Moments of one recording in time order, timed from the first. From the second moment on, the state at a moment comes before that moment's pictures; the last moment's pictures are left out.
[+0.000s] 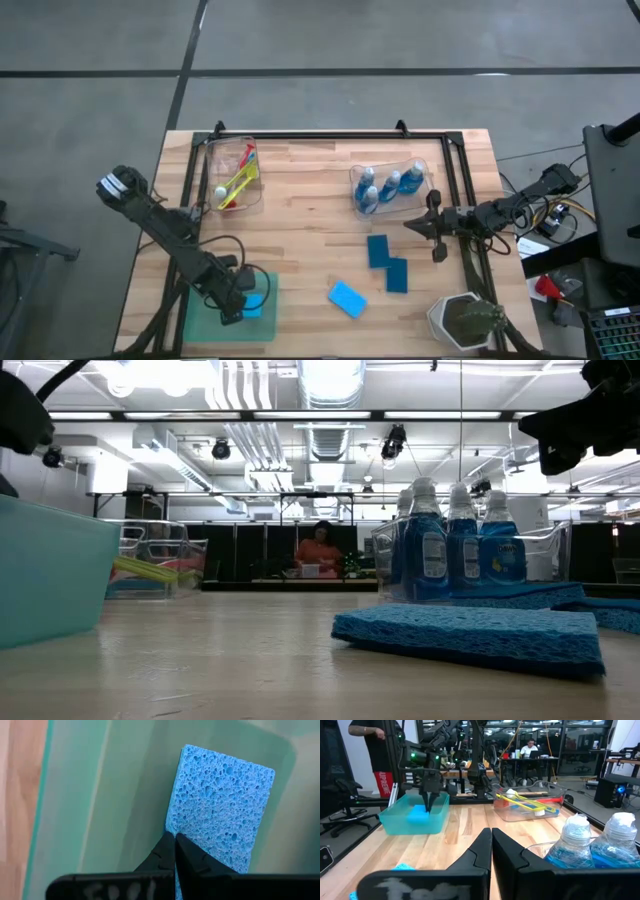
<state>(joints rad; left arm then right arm) -0.78 1.42 0.80 -0.60 0.00 -1.08 0.47 0.27 0.04 0.24 0.50 0.05</state>
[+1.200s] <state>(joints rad) -0.80 1.41 0.81 -0.58 -0.01 -1.15 0.47 0.27 0.04 0.24 0.50 0.05</state>
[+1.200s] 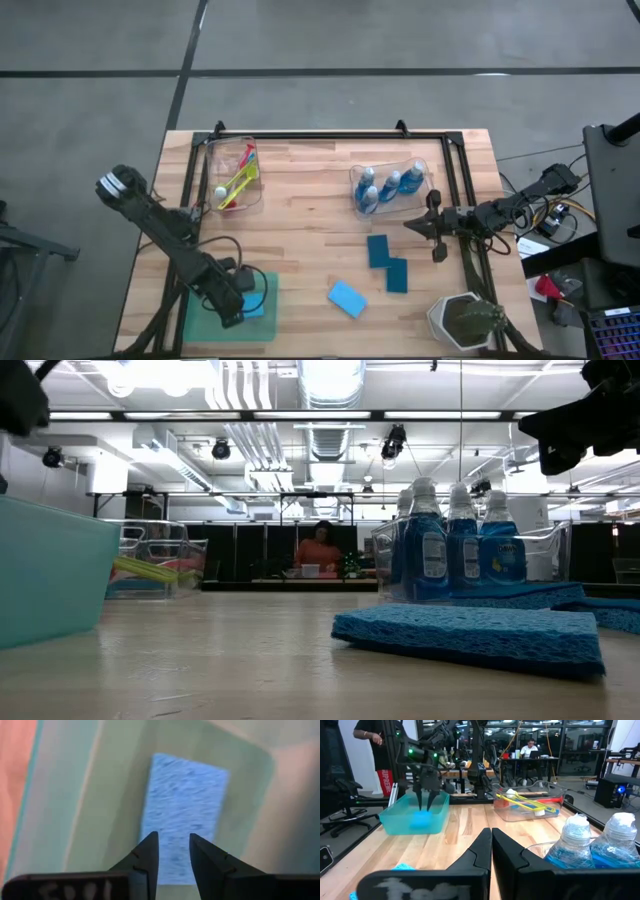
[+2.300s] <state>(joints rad) -0.41 1.37 1.01 -0.28 -0.12 -0.37 0.47 0.27 0.04 0.24 0.50 0.05</state>
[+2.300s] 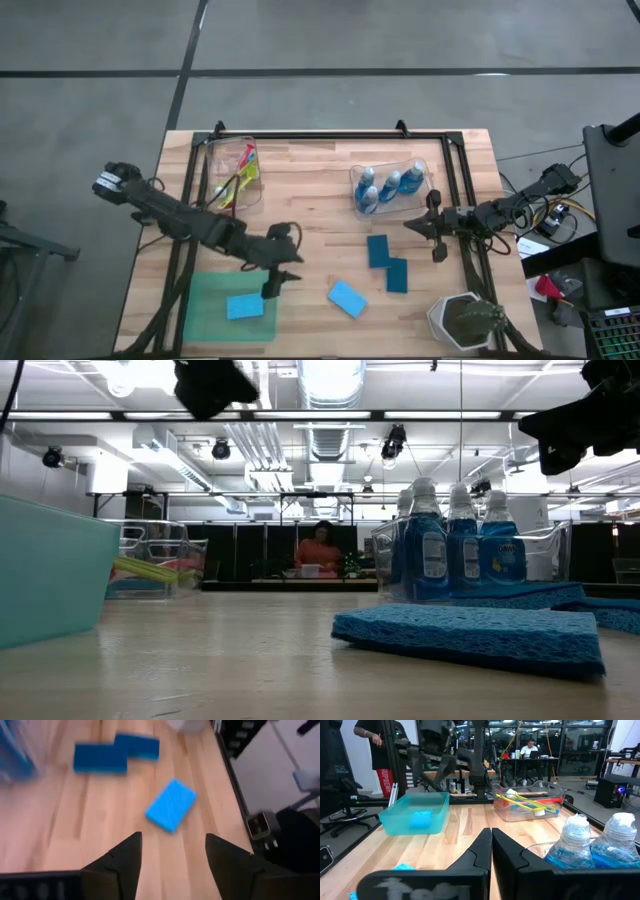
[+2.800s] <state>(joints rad) -0.25 1.62 1.11 -0.11 0.07 -0.08 0.47 0.27 0.04 0.24 0.50 0.05</state>
